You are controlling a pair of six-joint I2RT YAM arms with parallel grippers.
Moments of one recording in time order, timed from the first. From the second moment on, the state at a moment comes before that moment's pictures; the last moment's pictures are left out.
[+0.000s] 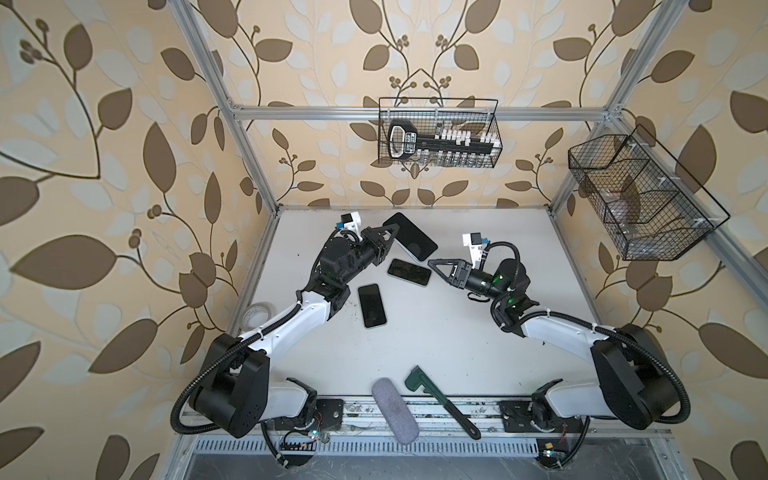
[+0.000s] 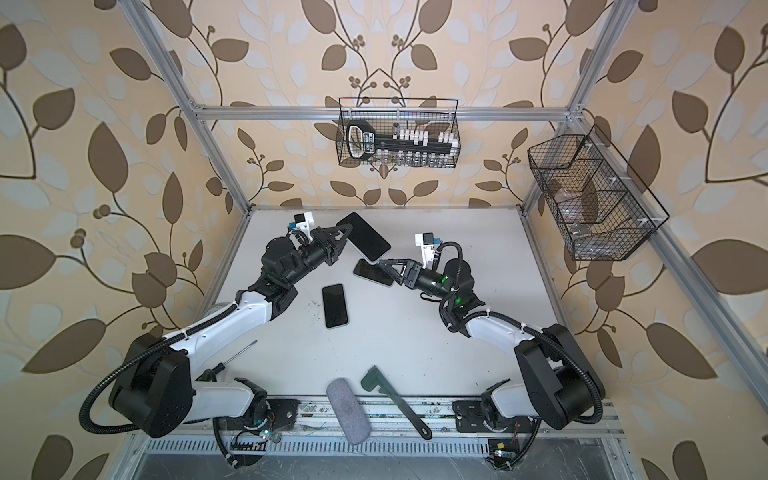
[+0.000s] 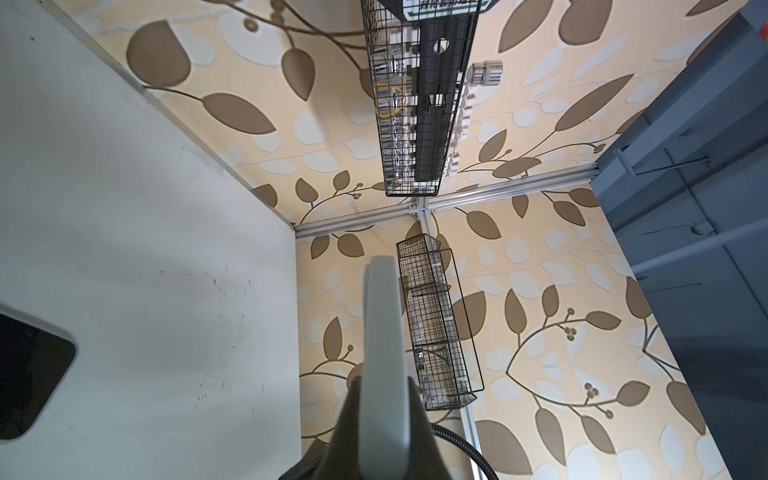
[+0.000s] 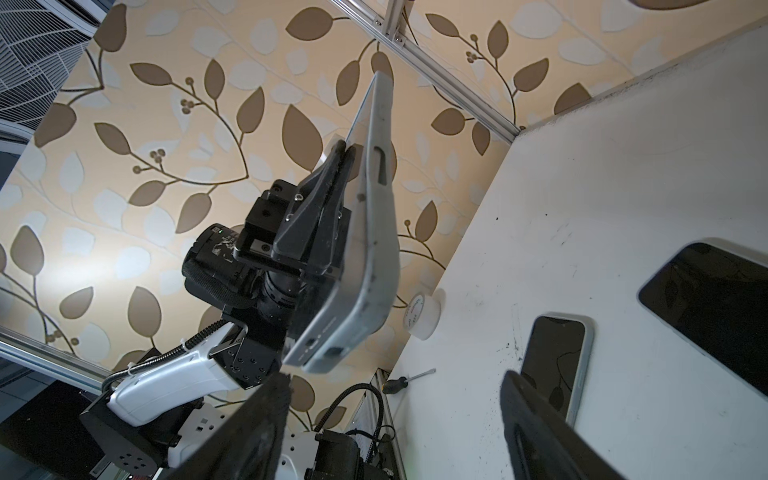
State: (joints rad) left arm -0.41 1.32 0.81 0.60 0.33 -1.40; right arm 0.44 1.38 0.60 0.86 -0.64 1.02
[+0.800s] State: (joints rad) left arm -0.41 1.32 0.81 0.60 0.33 -1.41; right arm 0.44 1.38 0.58 0.87 -0.63 1.02
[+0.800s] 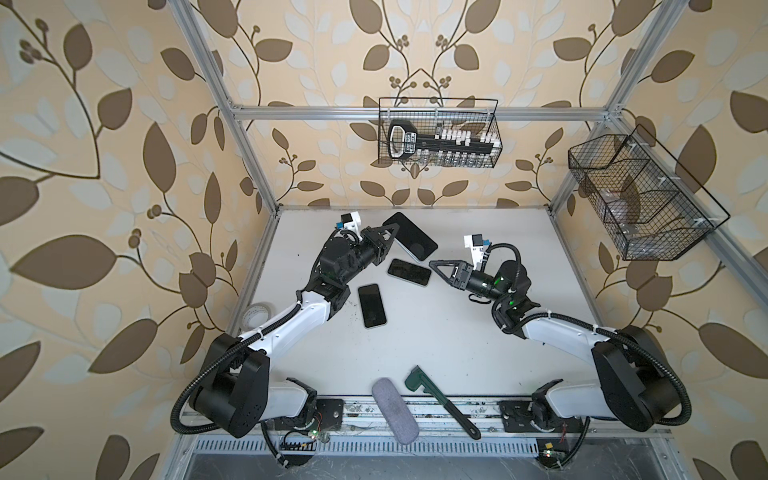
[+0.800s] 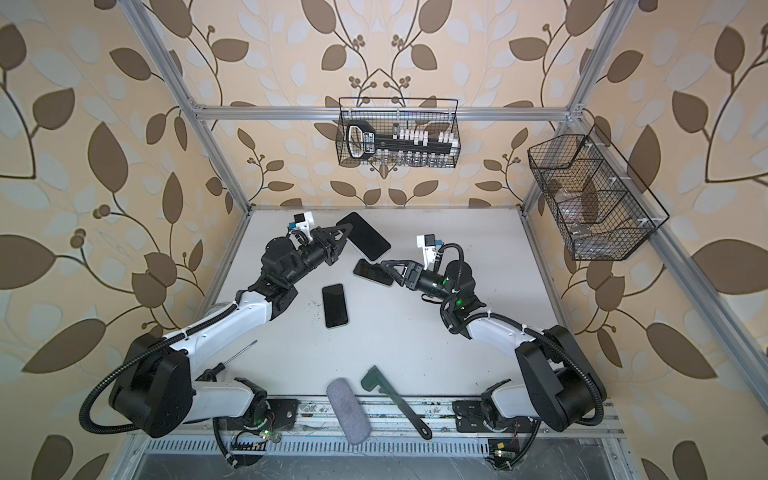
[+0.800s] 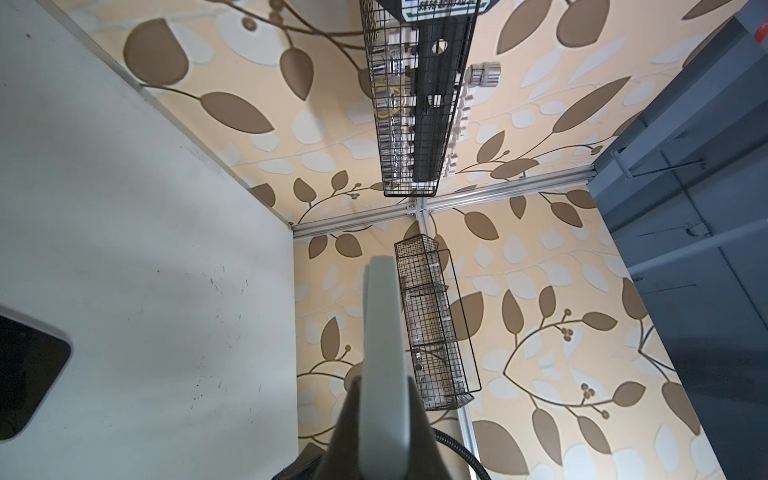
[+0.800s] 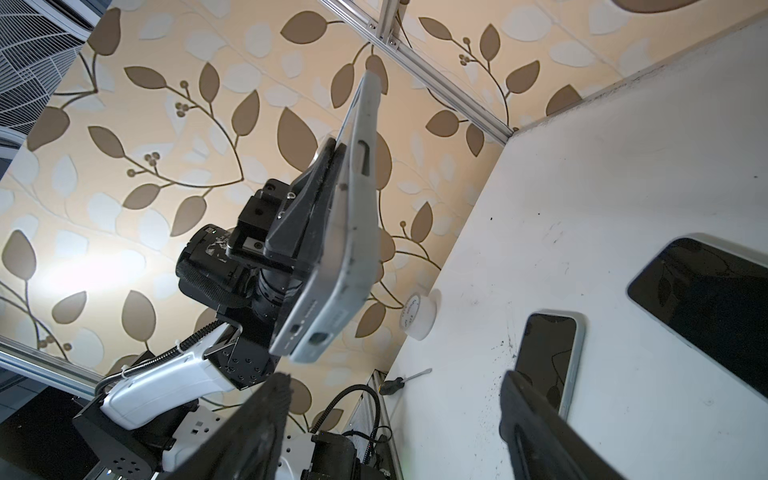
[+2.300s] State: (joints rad) left arm -0.43 1.32 0.81 0.64 0.35 -1.42; right arm 0.43 1.41 0.59 0.94 -0.64 1.03
